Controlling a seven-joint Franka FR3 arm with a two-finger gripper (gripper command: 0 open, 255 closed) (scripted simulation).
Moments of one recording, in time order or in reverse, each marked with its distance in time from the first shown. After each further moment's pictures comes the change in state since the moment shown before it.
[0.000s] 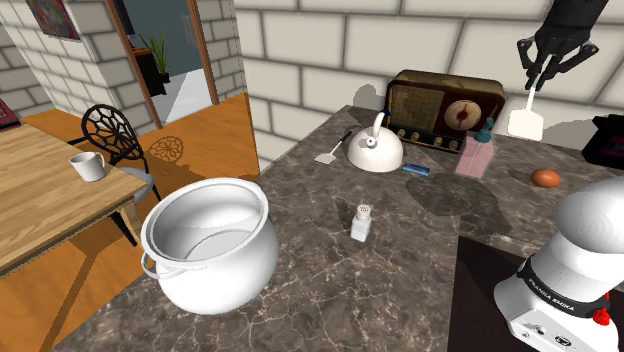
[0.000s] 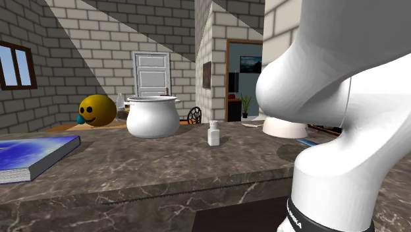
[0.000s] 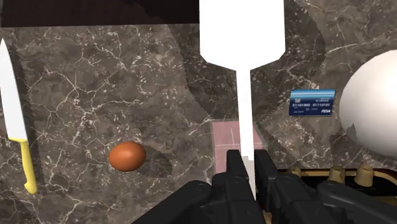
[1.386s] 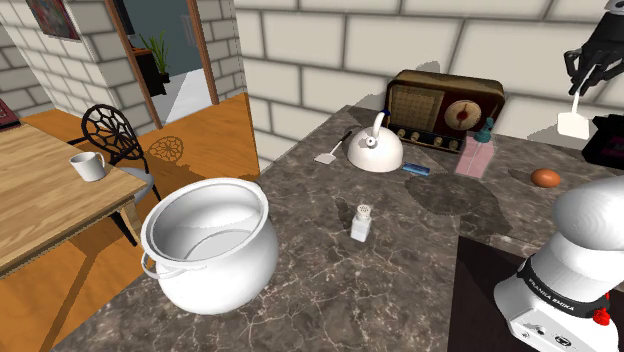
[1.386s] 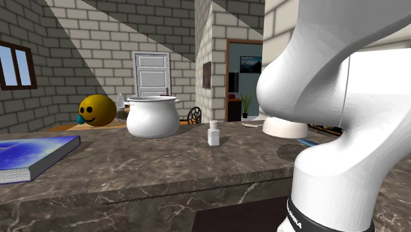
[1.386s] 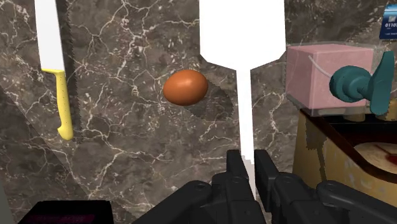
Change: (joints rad) arm -0.059 0.208 -0.364 0.094 -0.193 0.172 -0.331
